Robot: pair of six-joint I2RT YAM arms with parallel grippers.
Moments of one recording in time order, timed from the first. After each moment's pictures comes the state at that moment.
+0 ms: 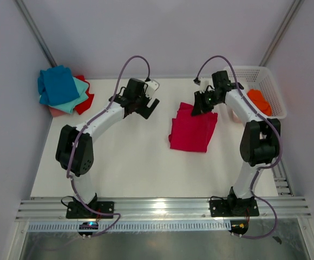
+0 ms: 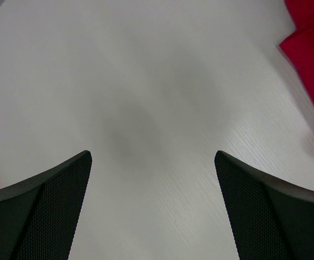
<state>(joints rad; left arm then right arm) -0.50 1.84 1.51 -0.42 -0.06 0.27 0.15 1.86 1.58 -0.79 -0.60 -0.16</state>
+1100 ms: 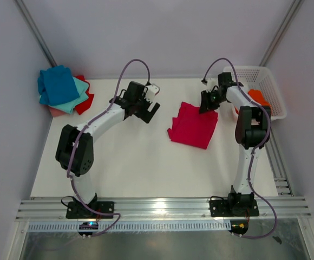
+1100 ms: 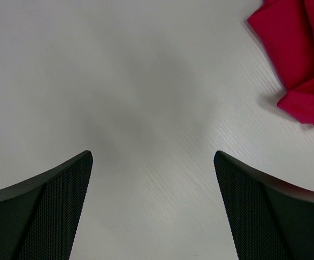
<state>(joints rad) -0.50 1.84 1.47 -0.43 0.02 0.22 0.02 2.18 1.75 -0.71 -0.51 -0.24</state>
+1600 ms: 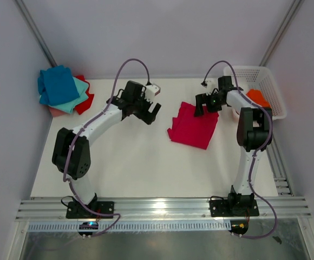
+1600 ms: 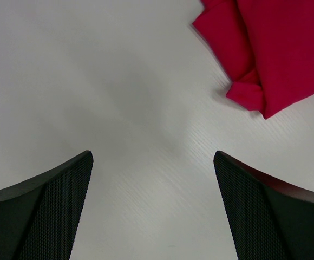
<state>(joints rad) -0.50 1.79 1.46 -0.46 0.16 0.19 0.02 2.15 1.64 -0.60 -0.51 -0.25</state>
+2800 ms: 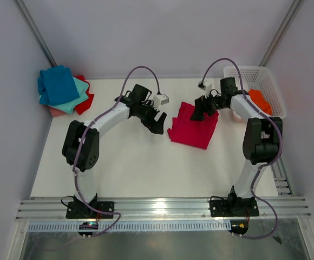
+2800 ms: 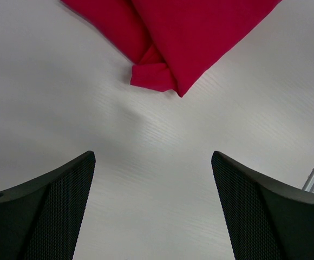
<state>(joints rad) -0.51 1.93 1.53 -0.60 0.56 0.24 0.04 1.86 1.43 -0.59 -0.80 -0.45</state>
